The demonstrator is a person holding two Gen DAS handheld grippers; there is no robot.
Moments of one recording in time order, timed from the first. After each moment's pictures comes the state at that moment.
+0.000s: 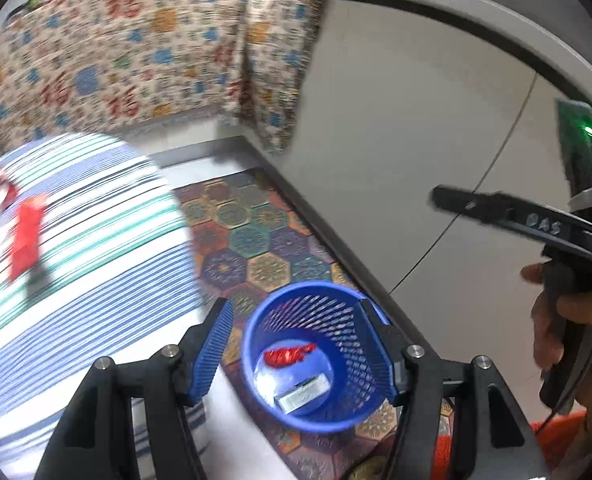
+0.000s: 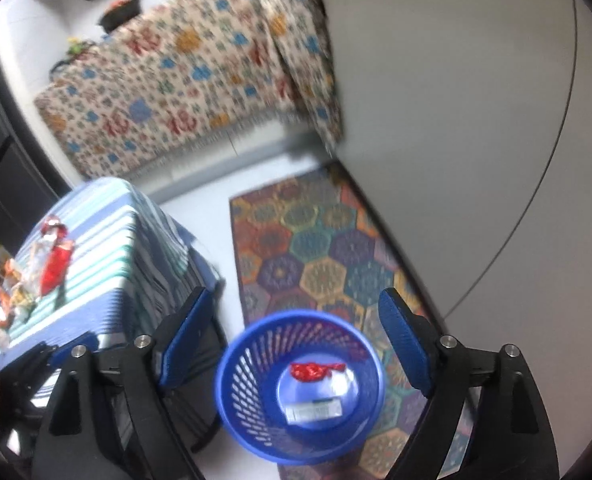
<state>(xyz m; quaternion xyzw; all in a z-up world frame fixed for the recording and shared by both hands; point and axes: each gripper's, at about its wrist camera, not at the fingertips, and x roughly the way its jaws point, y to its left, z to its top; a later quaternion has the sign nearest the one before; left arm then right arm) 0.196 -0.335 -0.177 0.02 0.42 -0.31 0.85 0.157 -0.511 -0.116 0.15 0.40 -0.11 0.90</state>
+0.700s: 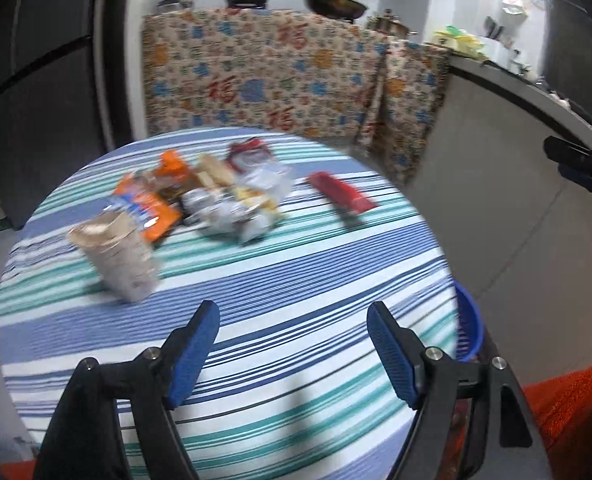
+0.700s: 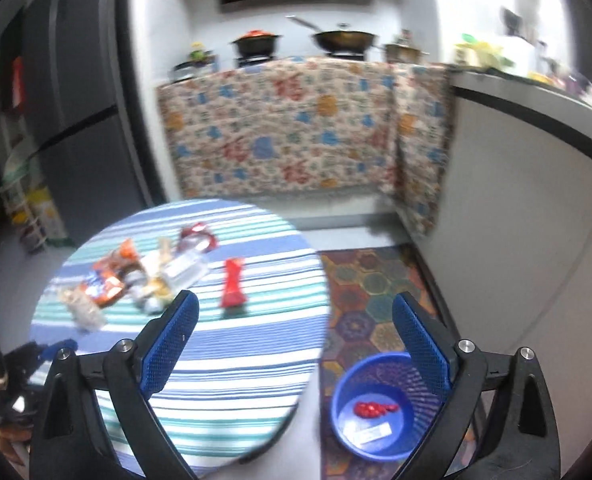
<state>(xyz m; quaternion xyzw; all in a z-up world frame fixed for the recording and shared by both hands) 0.120 -0.055 -0.123 -0.01 0.39 -0.14 0.91 0.132 -0.261 0.009 0.03 0.31 -0.01 0.95</state>
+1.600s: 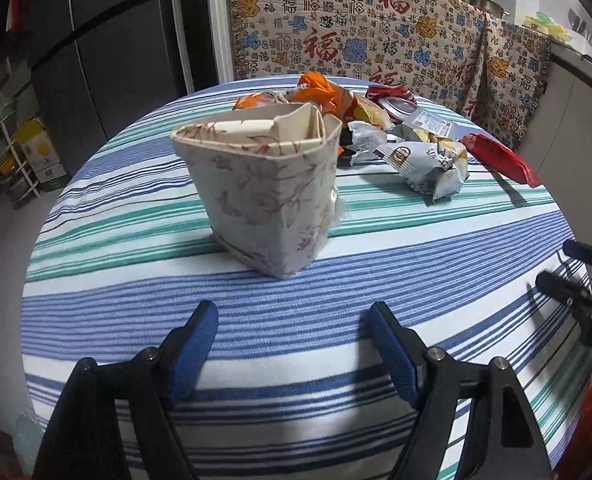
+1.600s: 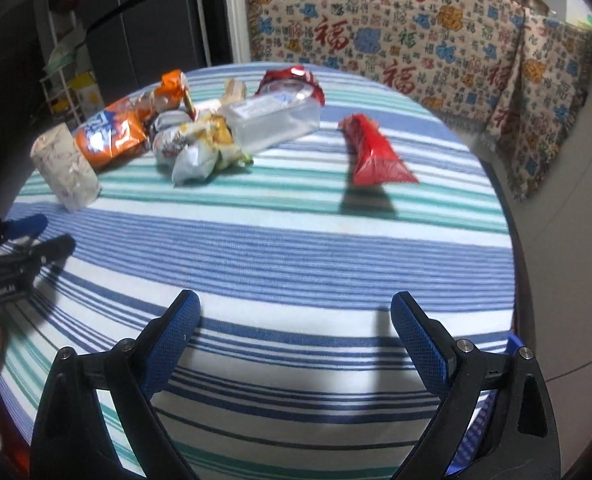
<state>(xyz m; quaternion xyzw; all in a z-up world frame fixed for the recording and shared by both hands) 0.178 0.032 -0.194 0.01 0.44 -0.01 0.90 0.216 -0.154 -0.173 -0.03 0.45 0.11 0.89</state>
